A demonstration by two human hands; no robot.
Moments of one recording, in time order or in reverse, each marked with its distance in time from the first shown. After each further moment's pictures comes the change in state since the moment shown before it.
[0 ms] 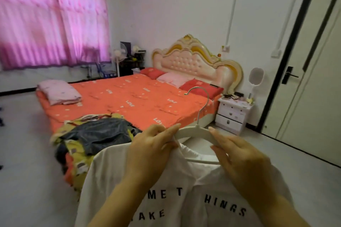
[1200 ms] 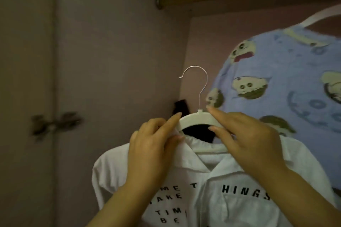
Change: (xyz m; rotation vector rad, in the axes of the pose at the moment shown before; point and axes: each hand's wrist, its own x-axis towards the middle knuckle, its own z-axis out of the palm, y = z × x) left_hand -0.202 0.865 0.065 -1.421 -0.344 0.759; right_hand -0.349 0.029 -0.821 -1.560 -0.087 0.521
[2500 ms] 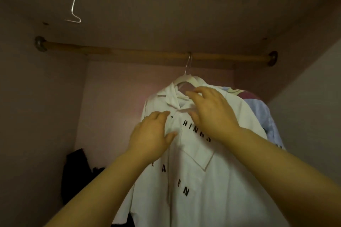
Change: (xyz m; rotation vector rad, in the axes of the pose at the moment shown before) left_hand 0.153 0.161 0.102 -0.306 -0.311 0.326; right_hand 0.088 0.118 -0.159 -0.742 -0.321 0.315
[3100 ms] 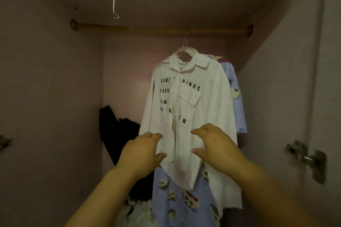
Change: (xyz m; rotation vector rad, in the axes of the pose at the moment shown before) left_hand -0.225 0.048 -0.097 0.141 -0.429 -0.052; right_hand -0.212 -0.097 -0.119 0.296 -0.595 0.164
